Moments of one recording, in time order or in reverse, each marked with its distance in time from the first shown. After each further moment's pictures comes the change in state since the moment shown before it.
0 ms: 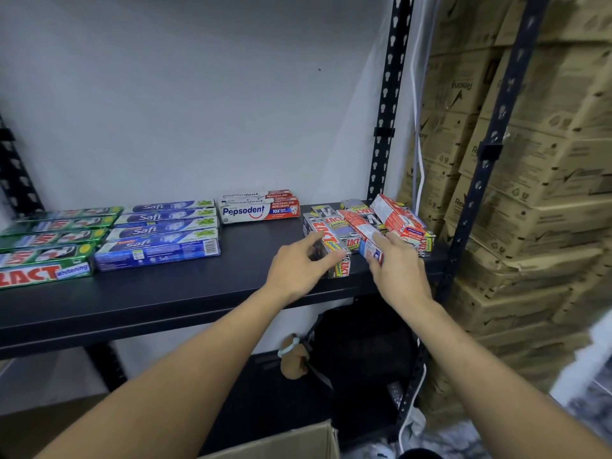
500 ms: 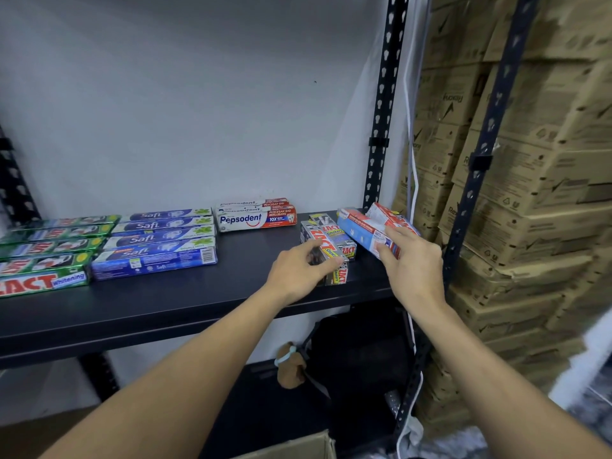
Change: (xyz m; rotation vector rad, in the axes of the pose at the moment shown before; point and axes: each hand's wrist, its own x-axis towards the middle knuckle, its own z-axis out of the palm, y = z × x) left_hand 0.009 0.002 -0.002 -0.056 -0.066 -0.033; right_hand 0.005 0.006 -0.026 0.150 0.249 0.004
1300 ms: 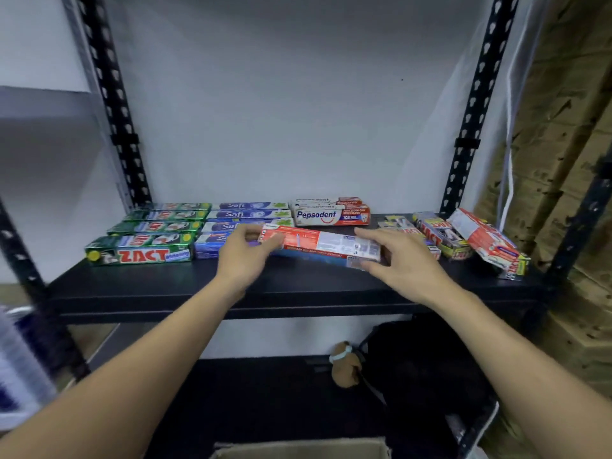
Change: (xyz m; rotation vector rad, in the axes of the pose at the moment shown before) left_hand -0.065 -0.085 -0.155 -0.271 0.566 -0.245; right_hand 0.004 -0.099 0.047 0.279 -0.497 -0.466
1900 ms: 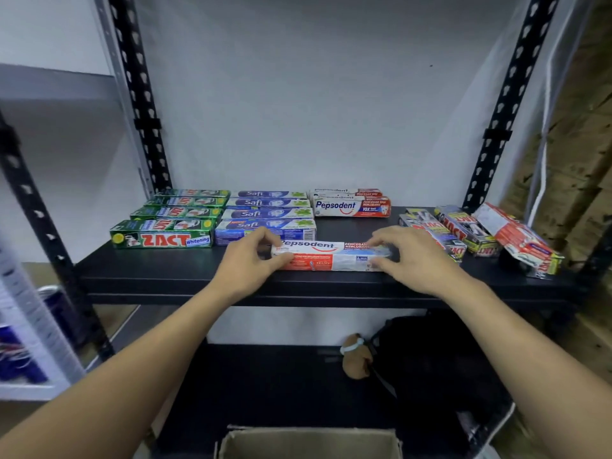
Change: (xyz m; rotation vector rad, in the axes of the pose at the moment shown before) left_hand -0.017 -0.023 -0.042 0.372 -0.177 0.283; right_hand 0.014 0.000 0.020 -0.190 -0.158 0.025
